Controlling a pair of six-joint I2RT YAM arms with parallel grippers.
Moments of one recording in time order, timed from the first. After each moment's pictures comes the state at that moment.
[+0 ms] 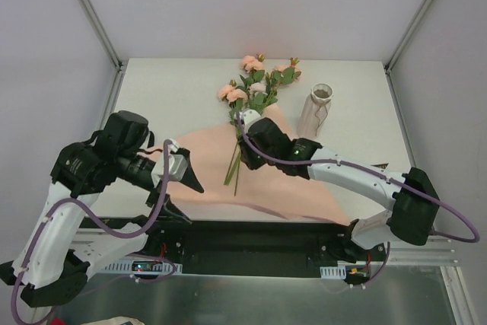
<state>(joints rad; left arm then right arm) -0.55 0.93 1.44 -1.47 1.15 0.70 0.98 1.45 1.14 -0.37 0.11 0.30</state>
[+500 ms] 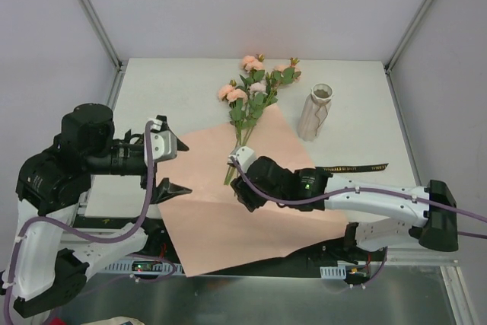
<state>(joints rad) -0.56 0.88 1.64 -1.34 0.81 0.49 1.31 1.27 1.03 -0.51 0.16 0.32</state>
